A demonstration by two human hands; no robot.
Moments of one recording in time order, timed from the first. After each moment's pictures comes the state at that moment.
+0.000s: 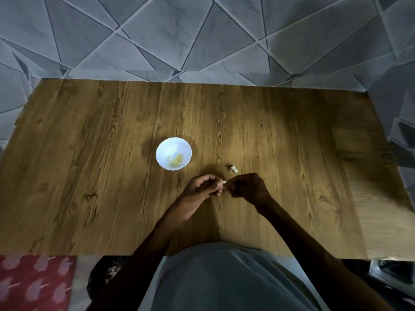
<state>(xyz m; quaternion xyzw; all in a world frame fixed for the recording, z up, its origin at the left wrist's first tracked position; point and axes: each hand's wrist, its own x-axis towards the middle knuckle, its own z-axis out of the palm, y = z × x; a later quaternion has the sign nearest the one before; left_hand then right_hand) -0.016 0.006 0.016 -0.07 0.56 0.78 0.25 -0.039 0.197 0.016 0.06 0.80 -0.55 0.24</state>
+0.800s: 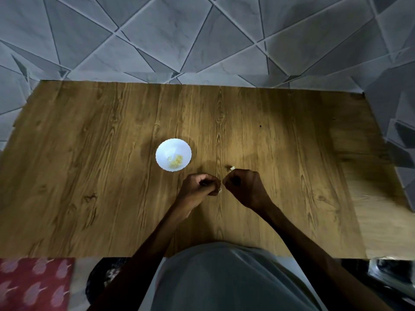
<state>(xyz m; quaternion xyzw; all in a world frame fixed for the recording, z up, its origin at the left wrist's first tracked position) -0.022 0.003 0.020 -0.09 0.71 0.67 0.19 -0.039 0.182 0.036 -0.14 0.91 -0.37 0.08</state>
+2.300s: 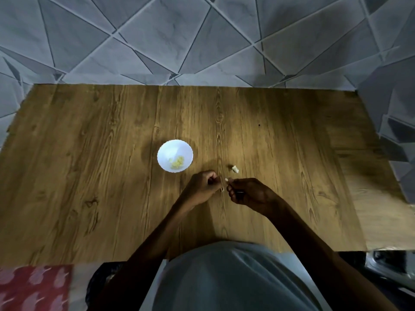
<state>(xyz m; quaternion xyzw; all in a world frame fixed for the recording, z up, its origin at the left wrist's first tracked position) -0.038 -0.003 0.019 0.03 0.85 0.49 0.21 -0.035 0.183 0.037 0.23 0.51 -0.74 0.37</state>
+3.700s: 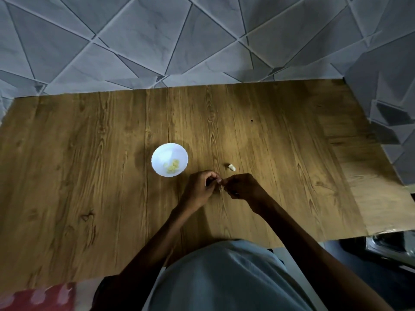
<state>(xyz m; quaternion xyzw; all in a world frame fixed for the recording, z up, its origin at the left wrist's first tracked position) -0.043 -0.003 -0.011 0.09 0.85 0.51 0.13 -0.031 0.176 0.013 0.16 0.72 -0.62 0.27</state>
